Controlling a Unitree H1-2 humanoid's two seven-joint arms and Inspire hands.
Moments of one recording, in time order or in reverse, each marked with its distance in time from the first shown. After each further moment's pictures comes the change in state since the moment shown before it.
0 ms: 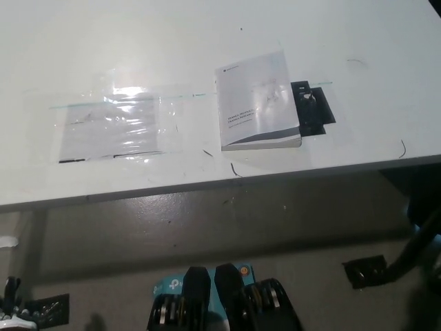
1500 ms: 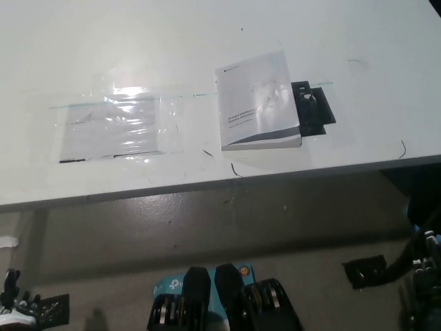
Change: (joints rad) left_arm -0.023 -0.018 0.057 -0.006 0.085 -0.011 -0.078; right_arm 0.141 -0.060 -0.303 0.706 -0.295 -0.135 0.252
